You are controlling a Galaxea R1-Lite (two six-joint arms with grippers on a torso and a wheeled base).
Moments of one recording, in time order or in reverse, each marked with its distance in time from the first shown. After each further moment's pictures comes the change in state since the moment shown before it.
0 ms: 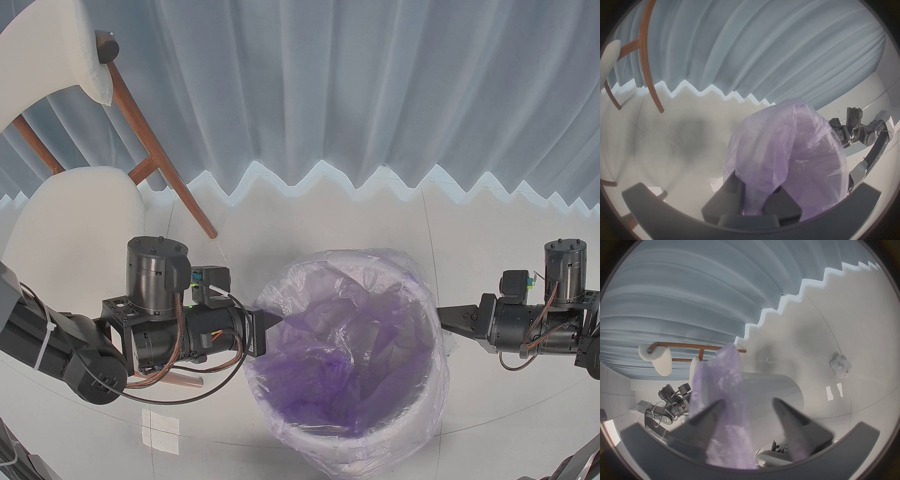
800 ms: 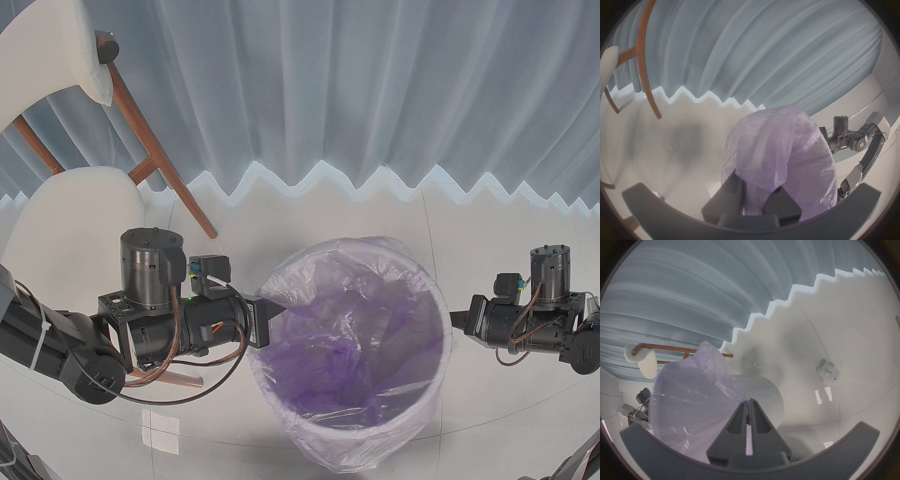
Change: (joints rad) left arm -0.010 -0.013 -0.011 -0.044 -0.005 -0.011; right arm -0.064 0.109 0.005 -0.067 -0.069 -0.060
